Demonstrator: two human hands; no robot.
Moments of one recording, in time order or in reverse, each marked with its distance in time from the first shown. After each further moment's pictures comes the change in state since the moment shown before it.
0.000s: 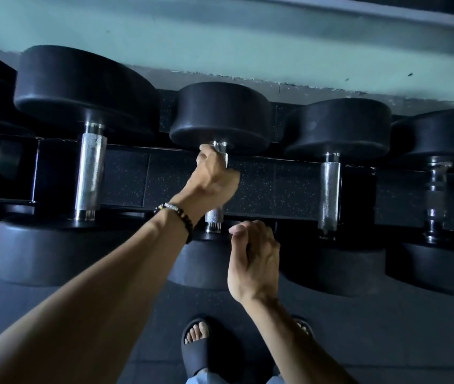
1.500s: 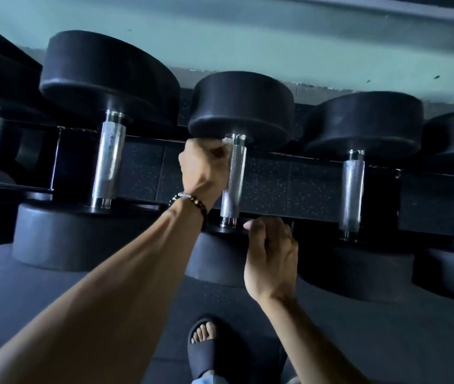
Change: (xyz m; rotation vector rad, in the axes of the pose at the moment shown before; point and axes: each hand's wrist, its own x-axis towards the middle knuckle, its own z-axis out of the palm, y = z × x) left_hand 0.006 -0.025 -0.007 -0.210 0.518 0.048; right_hand 0.001 0.000 -0.002 0.035 0.033 -0.061
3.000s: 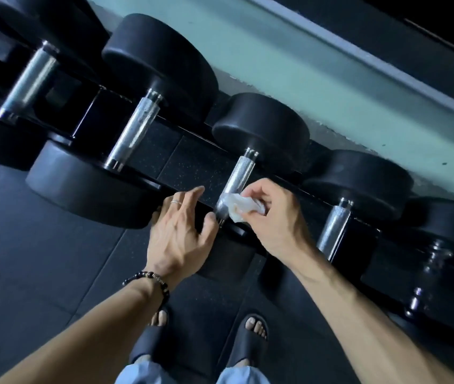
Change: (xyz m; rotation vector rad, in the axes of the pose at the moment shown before) left_hand -0.120 -0.042 -0.035 0.284 -0.017 0.069; right_hand 0.091 -0.042 -0.059 -0.053 -0.629 -0.354
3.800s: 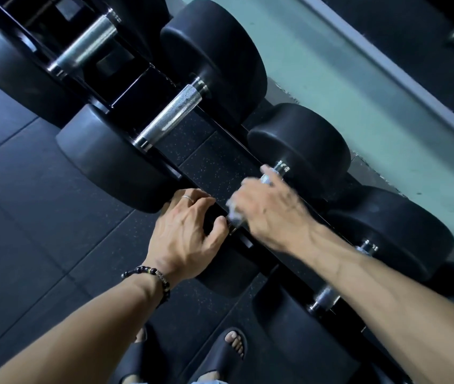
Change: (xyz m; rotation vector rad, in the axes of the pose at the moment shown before) left_hand -0.002 -0.003 0.008 0.031 0.126 -0.077; right_hand 0.077 0.026 0.013 -0.953 -0.459 -0.858
